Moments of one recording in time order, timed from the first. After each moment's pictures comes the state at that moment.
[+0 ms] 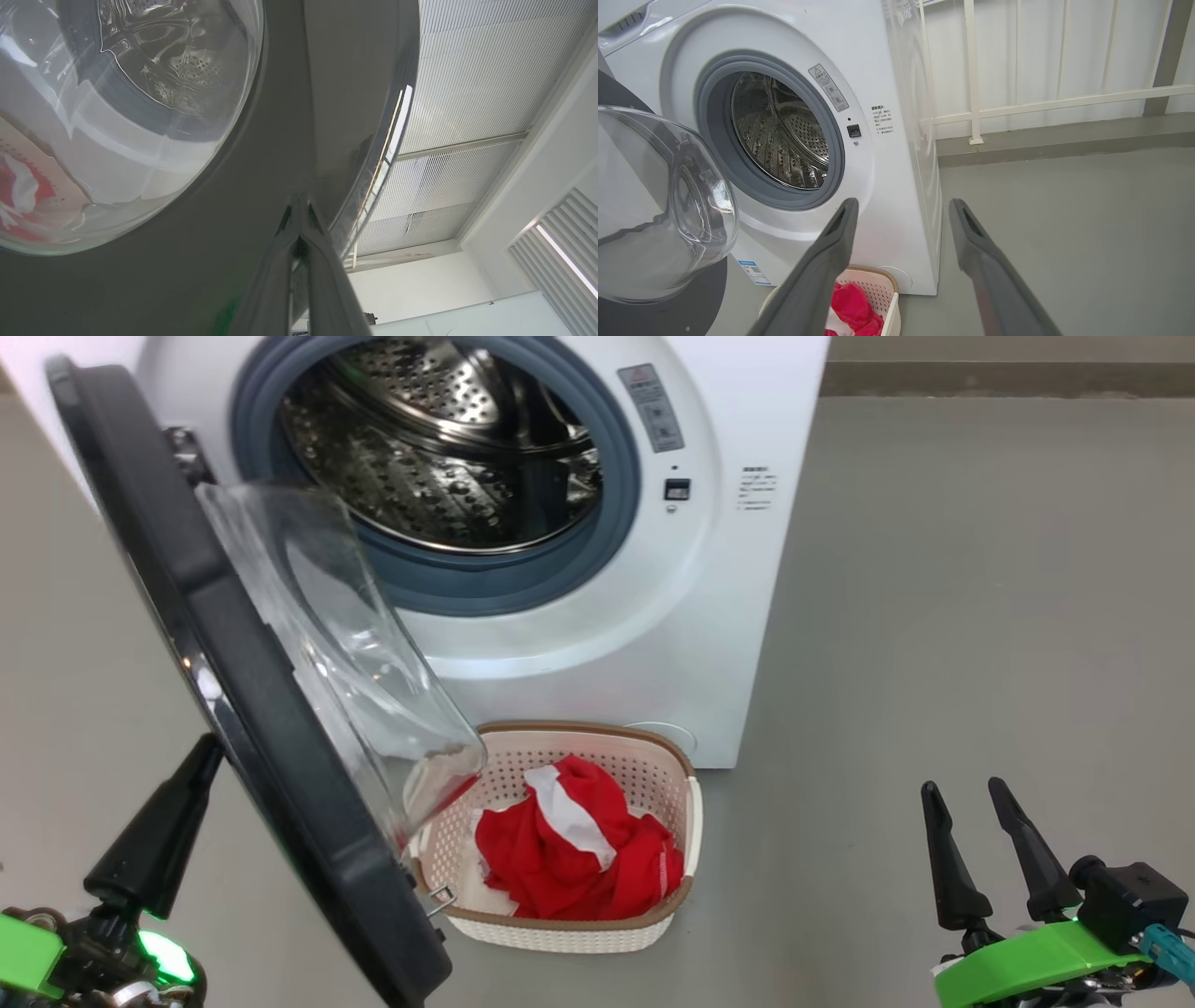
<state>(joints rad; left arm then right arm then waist) -0.10 0.03 0.34 -0.27 -1.60 0.25 0.61 0.00 -0.04 -0.04 0.22 0.36 0.13 -0.26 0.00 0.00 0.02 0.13</state>
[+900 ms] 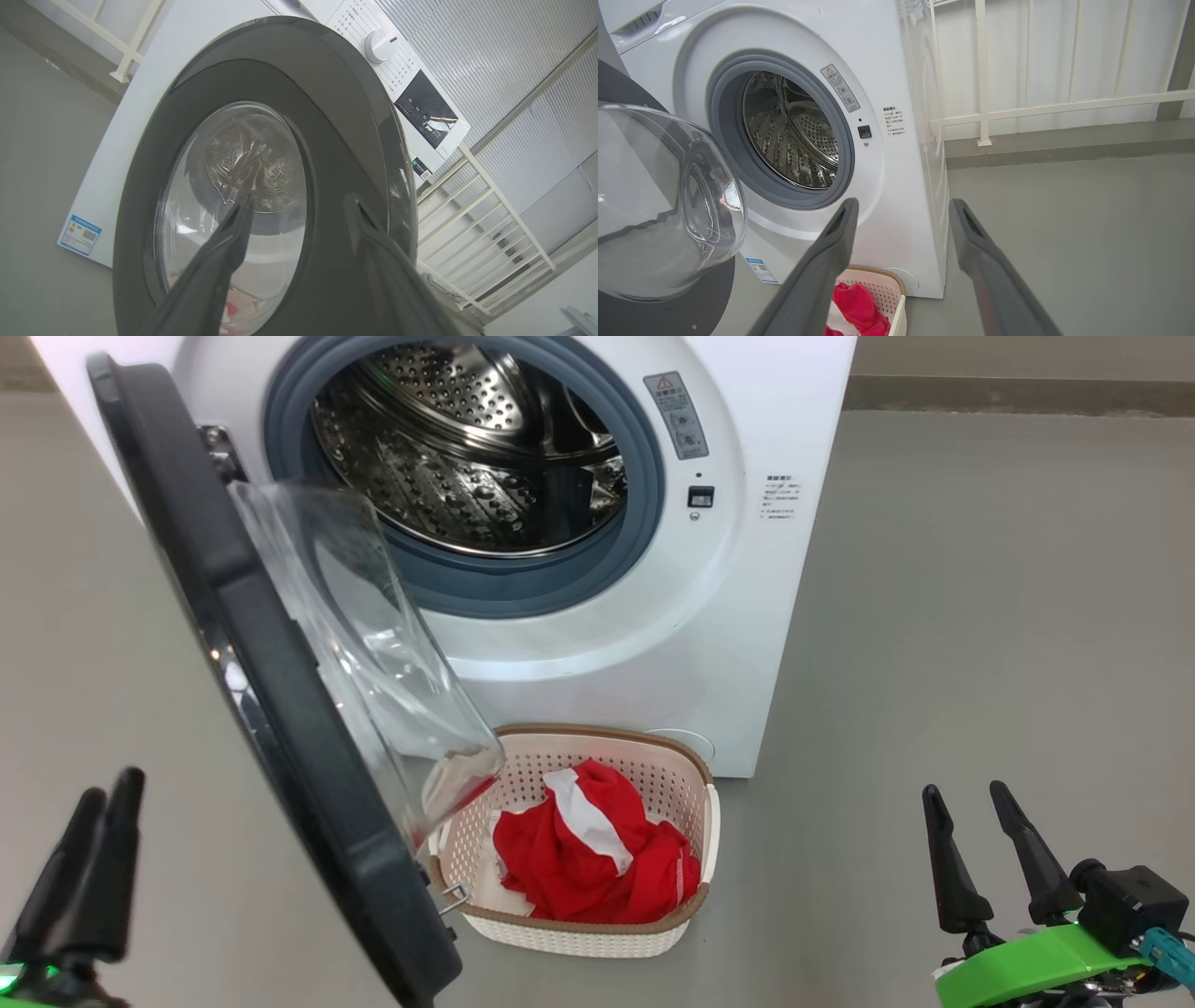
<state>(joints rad) 0.03 0.13 0.34 -0.27 -1.12 -0.09 0.32 0.01 -0.04 -0.05 0.21 0.35 0.13 -0.26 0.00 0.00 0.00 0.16</state>
